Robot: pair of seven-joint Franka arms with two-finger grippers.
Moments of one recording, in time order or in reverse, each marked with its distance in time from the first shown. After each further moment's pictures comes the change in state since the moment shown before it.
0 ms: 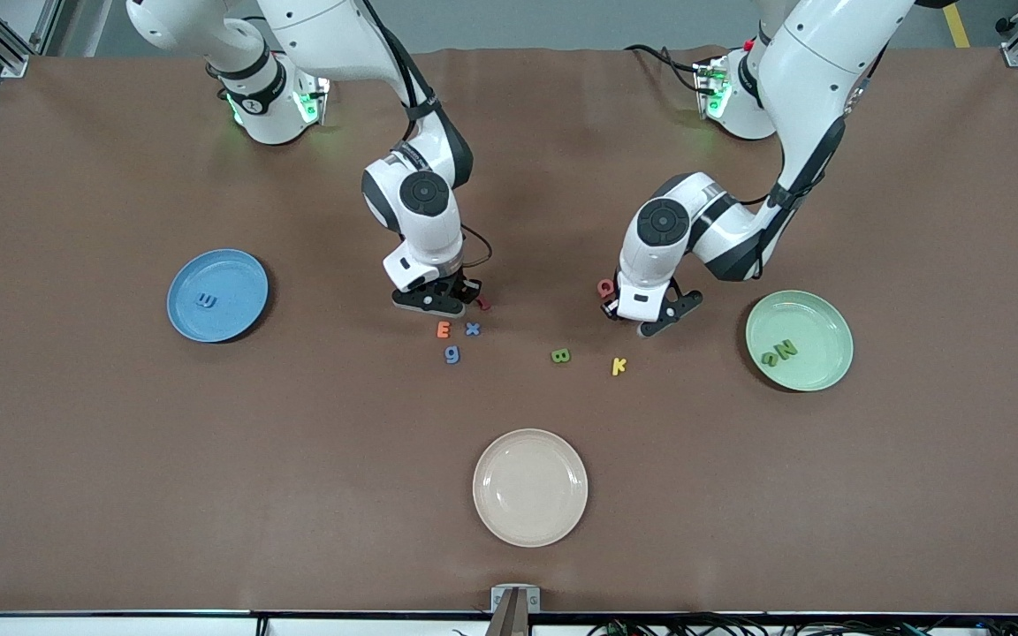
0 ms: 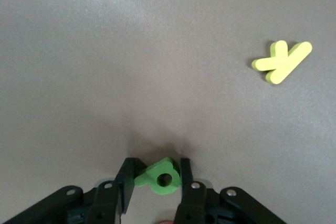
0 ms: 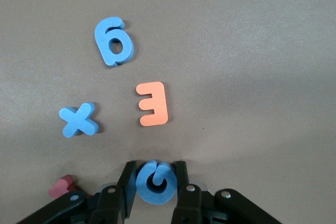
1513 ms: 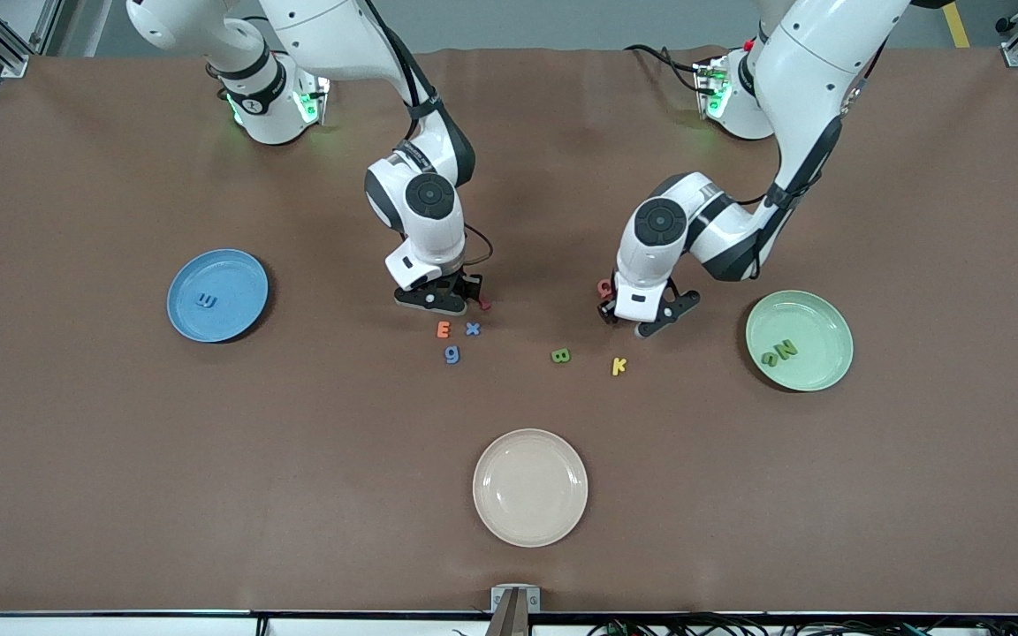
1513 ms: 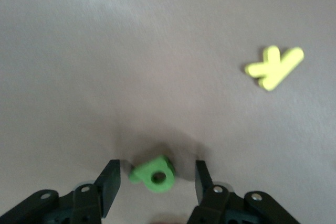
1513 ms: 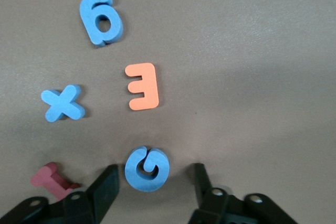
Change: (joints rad) left arm -0.005 0.008 0.016 0.017 -0.005 0.003 -0.001; right arm 0.000 0.003 0.009 0.007 -0.002 -0.055 -0.003
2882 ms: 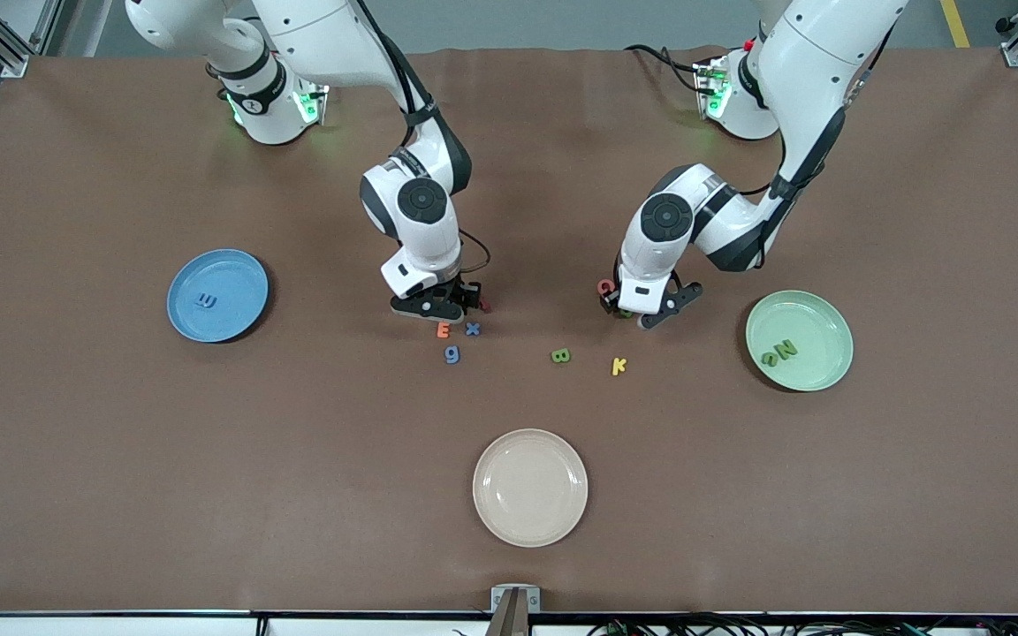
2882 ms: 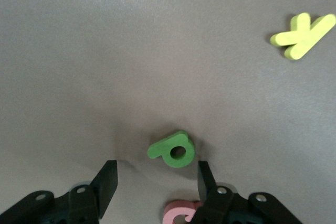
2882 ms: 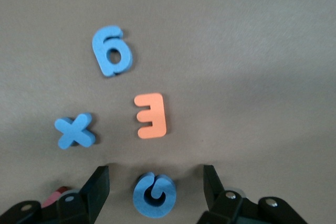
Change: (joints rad) left arm 0.003 -0.035 -0.021 -0.054 -0.076 0.000 0.043; right arm -0.022 0.020 0.005 0.014 -0.006 0.052 -0.012
